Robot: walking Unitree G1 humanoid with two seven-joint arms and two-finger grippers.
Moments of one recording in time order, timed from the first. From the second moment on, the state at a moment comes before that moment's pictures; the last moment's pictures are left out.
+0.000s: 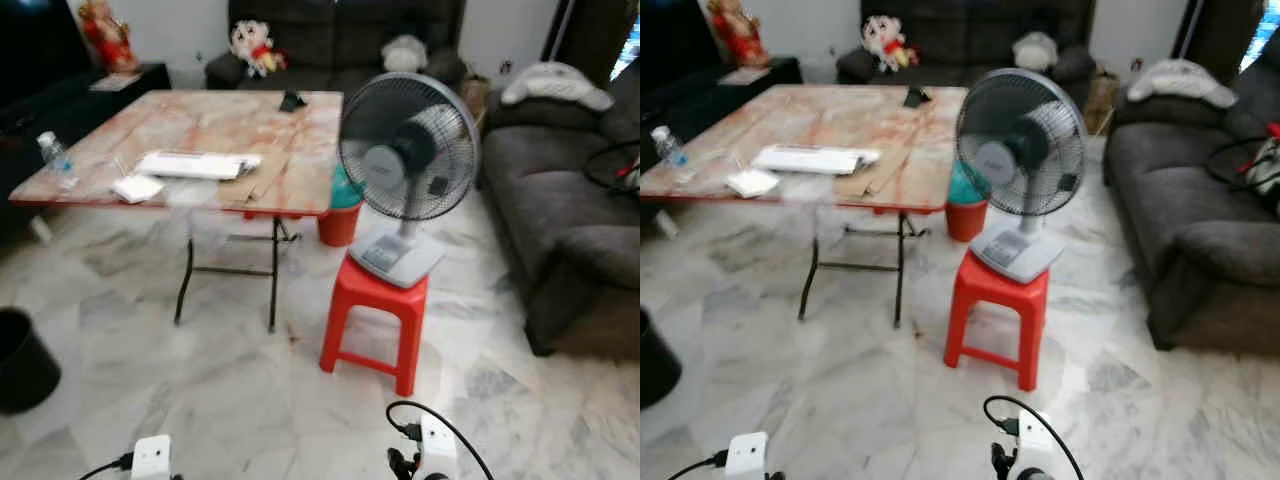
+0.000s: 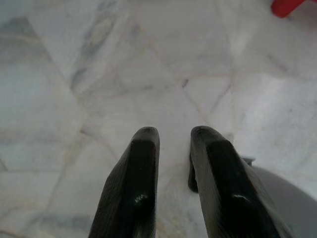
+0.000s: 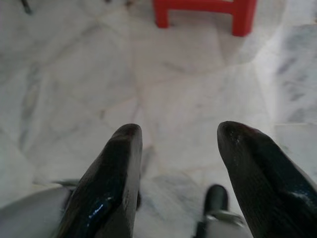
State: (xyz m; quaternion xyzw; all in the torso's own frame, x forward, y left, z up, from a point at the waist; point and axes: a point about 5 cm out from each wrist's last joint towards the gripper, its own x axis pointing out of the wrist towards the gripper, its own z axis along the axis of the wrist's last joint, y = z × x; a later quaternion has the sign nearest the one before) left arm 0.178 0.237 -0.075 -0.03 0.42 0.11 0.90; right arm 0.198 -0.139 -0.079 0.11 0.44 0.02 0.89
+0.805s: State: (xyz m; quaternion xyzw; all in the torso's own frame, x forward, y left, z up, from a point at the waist) left arm 0.181 0.235 -0.075 -0.03 0.43 0.11 0.90; right arm 0.196 -0.140 -0.080 0.12 0.44 0.02 0.89
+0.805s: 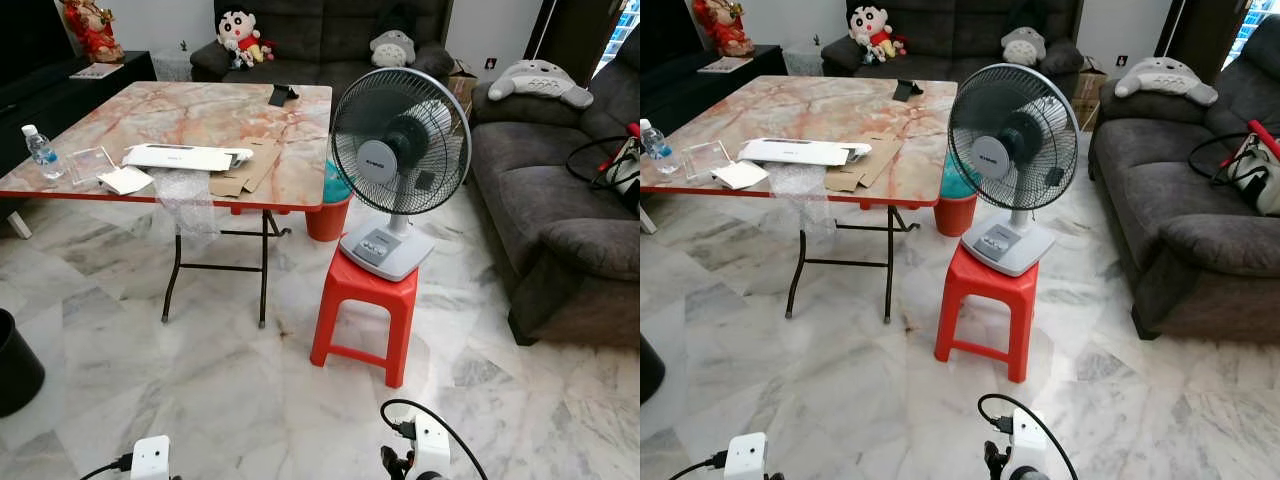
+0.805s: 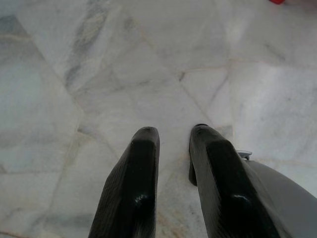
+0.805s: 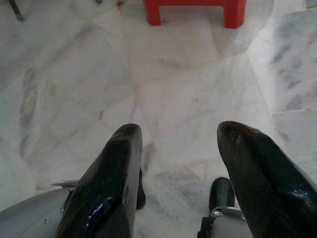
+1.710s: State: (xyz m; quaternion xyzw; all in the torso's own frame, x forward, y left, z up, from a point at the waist) left arm 0.176 0.235 -0.077 -0.03 0.43 0.11 0.89; right arm 0.193 -0.147 -0.082 0.11 0.45 0.00 0.89
